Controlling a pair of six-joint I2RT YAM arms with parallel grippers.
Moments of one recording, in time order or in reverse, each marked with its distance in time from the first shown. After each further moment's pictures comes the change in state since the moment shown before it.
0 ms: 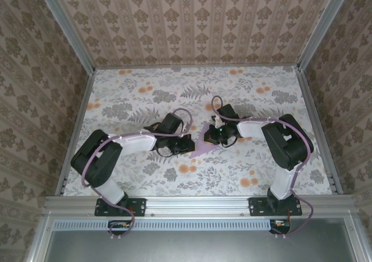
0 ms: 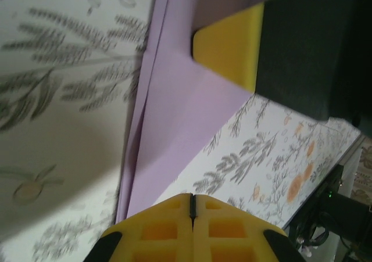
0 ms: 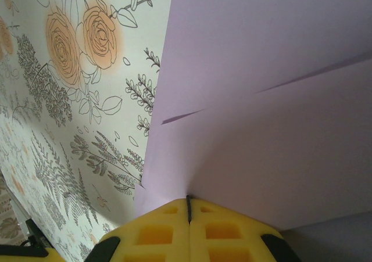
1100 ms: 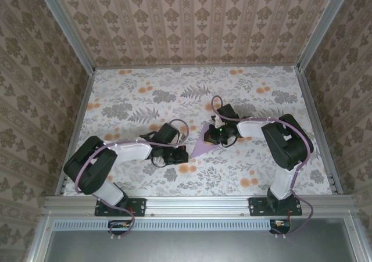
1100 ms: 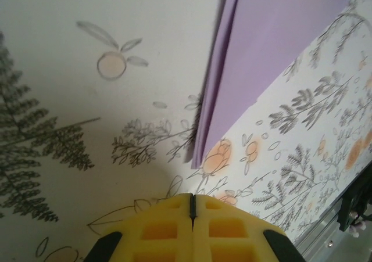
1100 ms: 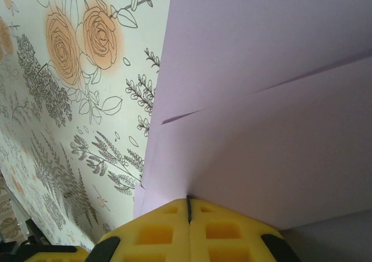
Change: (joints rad) left arm -0.027 -0.114 -0.156 -0.043 -0.060 0.050; right arm 0.001 -0.002 -0.001 0.003 0.000 0.000
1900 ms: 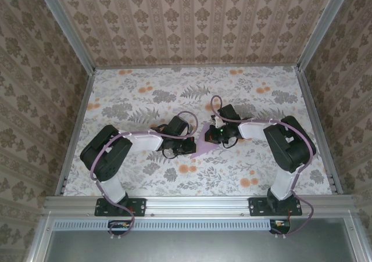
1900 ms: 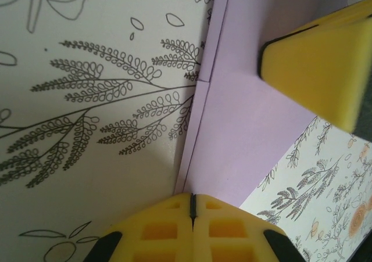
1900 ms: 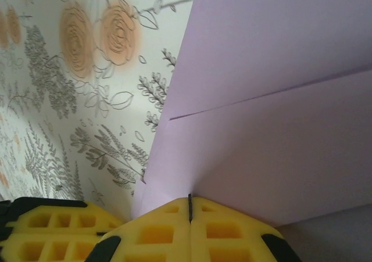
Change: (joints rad) left arm -0.018 0.190 0.161 0.065 -0.084 0.003; right arm 0.006 -0.050 -0.021 0.023 0.011 -0.087
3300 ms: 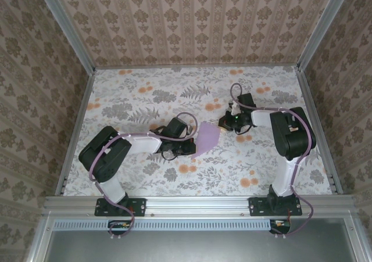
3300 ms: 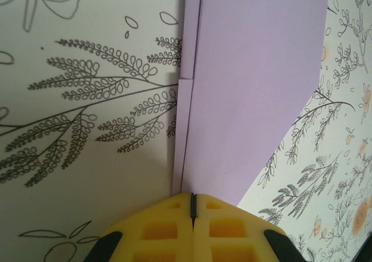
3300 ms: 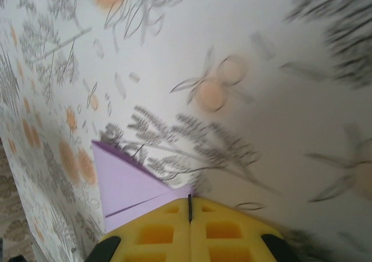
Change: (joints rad) left arm -0.003 -0.016 -0.044 0.054 -0.007 0.016; right arm -0.277 0.133 0.115 -0.008 -0.092 -0.021
